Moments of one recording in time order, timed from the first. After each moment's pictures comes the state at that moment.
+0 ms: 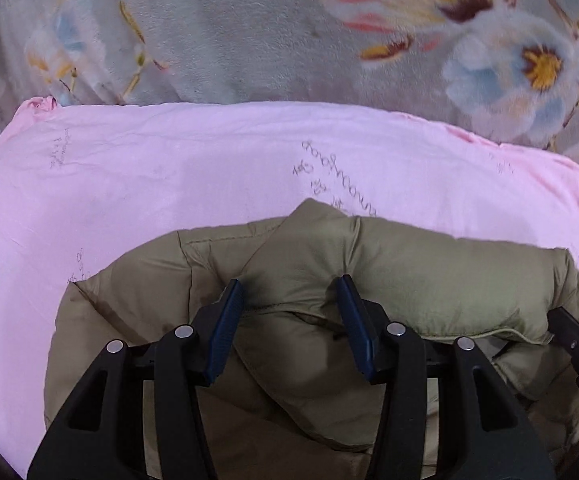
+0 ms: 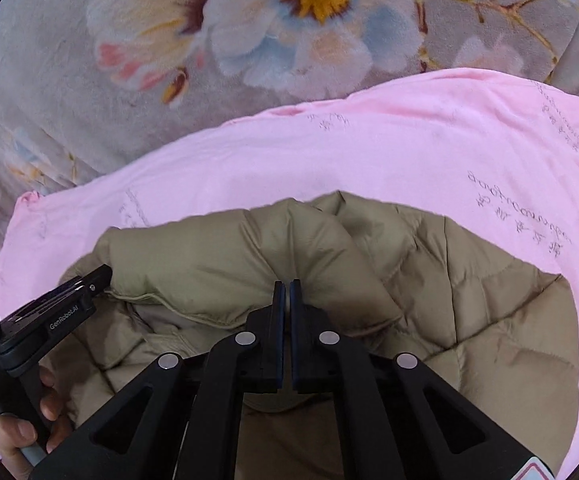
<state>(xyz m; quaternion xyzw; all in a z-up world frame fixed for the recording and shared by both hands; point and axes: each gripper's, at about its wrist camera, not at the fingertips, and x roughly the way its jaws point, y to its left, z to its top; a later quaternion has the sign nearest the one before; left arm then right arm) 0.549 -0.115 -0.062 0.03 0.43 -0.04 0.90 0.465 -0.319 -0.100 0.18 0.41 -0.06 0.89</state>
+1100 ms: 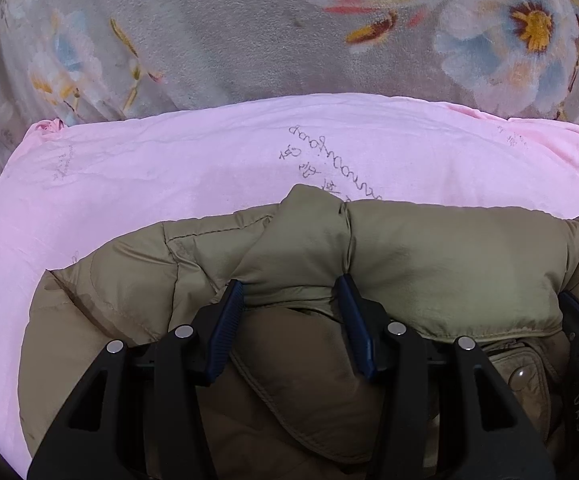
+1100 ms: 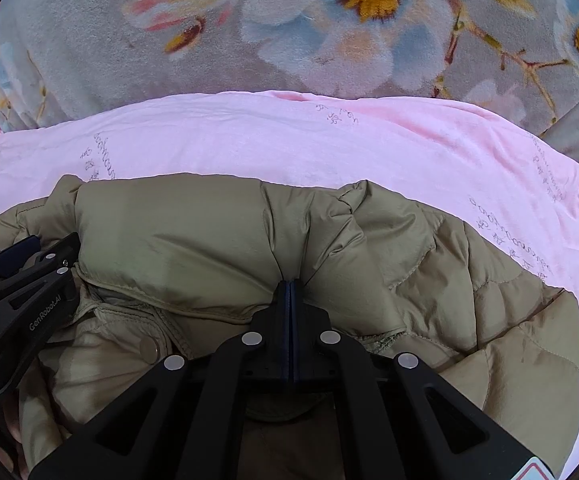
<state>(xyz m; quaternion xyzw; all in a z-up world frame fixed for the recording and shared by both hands) 0.544 -0.130 -0.084 0.09 0.40 -0.02 0.91 0.482 -0.278 -0.119 0.06 0.41 -0.12 0.90</state>
